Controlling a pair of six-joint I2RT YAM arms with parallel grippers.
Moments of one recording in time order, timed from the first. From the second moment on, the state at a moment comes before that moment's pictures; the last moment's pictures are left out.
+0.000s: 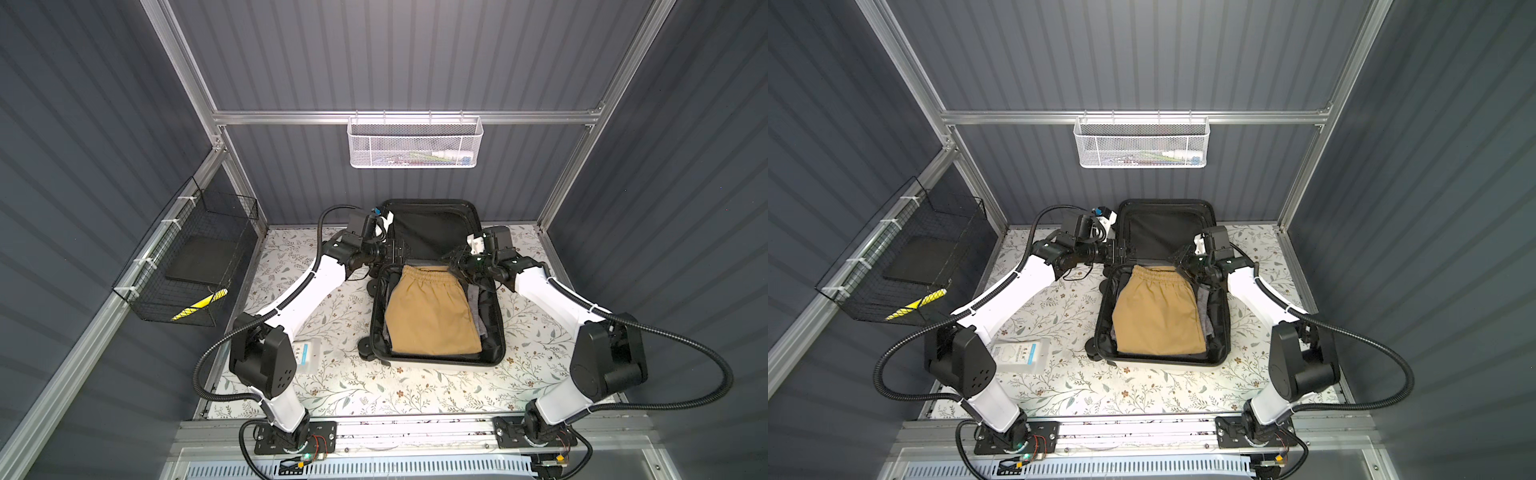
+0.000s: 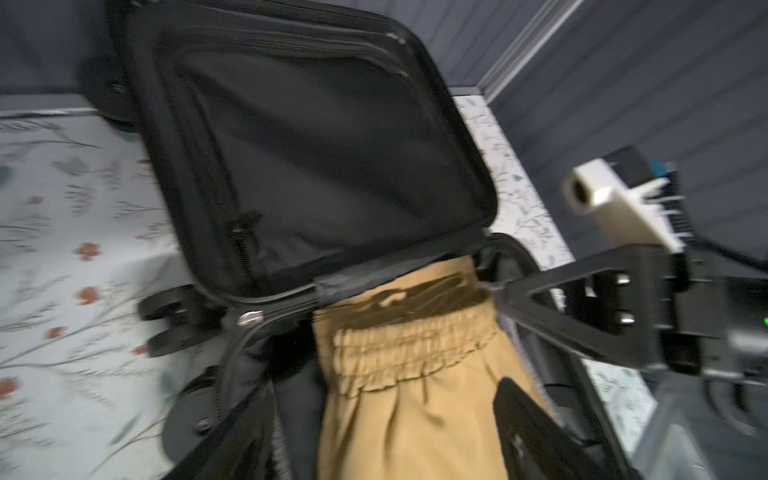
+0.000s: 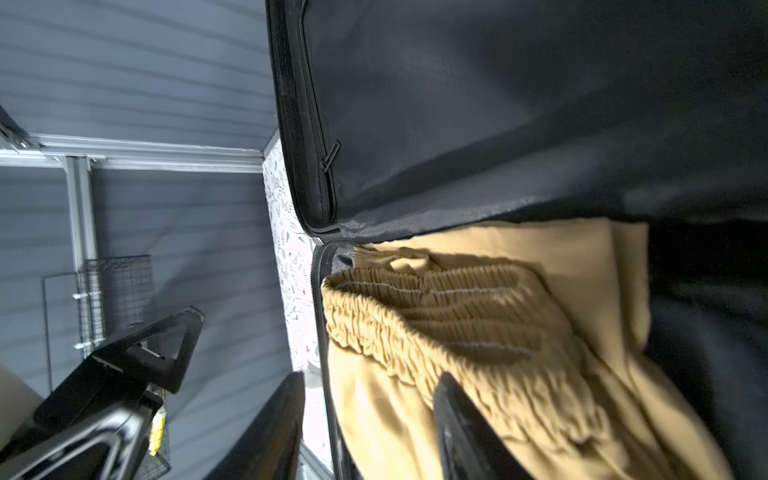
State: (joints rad) left arm -0.51 1.71 1.54 -0.46 0.36 -0.35; right arm 0.28 1.61 1.21 -0.30 -0.49 0.94
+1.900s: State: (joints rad) left arm -0.52 1.62 1.33 -0.29 0.36 -0.44; right arm 0.33 1.20 0.81 -0.34 -0.46 0.89
